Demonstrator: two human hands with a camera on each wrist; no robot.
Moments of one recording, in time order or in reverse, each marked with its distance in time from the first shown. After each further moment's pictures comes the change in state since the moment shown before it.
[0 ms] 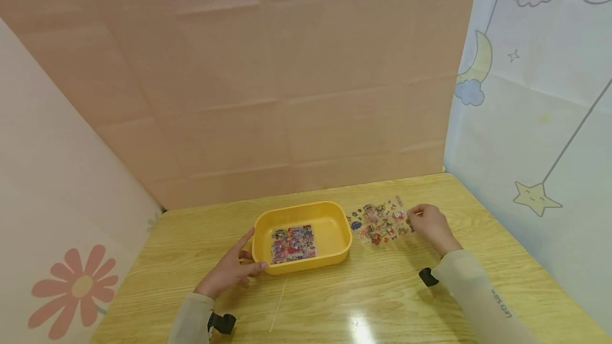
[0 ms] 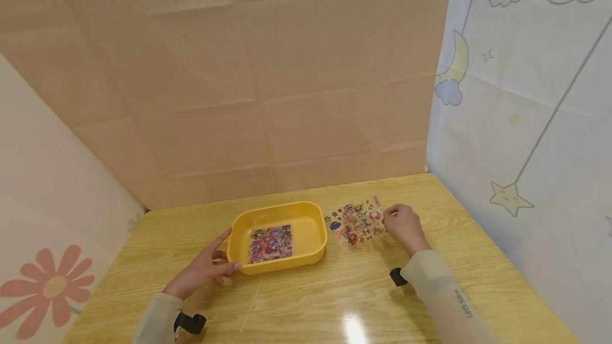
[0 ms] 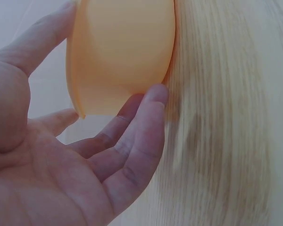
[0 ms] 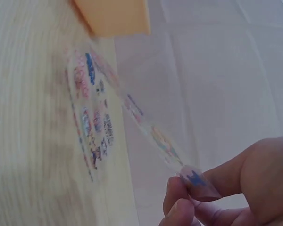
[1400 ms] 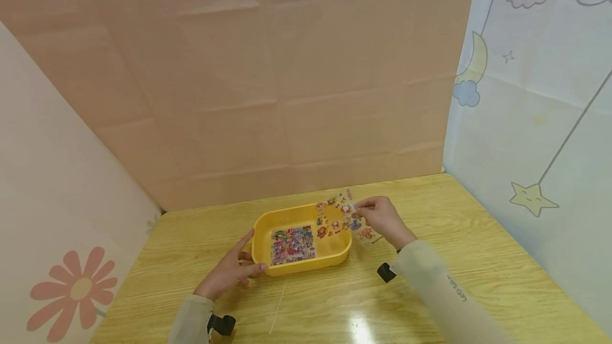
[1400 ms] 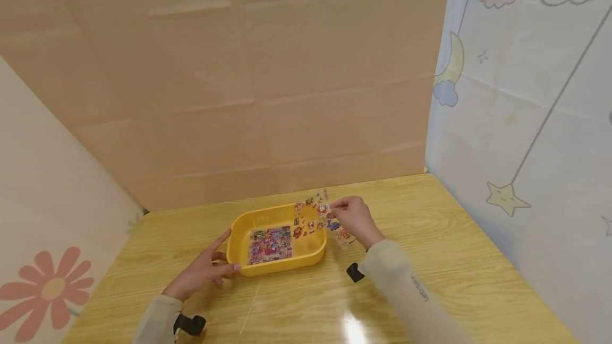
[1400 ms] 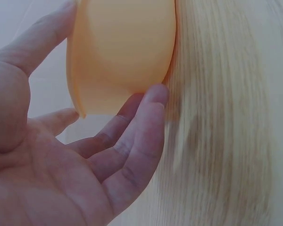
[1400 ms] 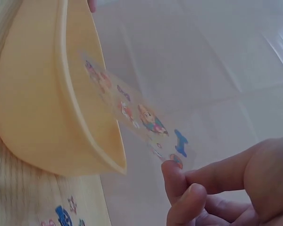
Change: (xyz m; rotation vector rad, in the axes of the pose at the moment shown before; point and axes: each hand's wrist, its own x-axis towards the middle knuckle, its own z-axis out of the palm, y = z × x) left_hand -0.011 0.016 0.001 -0.005 0.008 -0.015; right_hand -0.005 -0.091 0.048 0.275 -0.125 -0.079
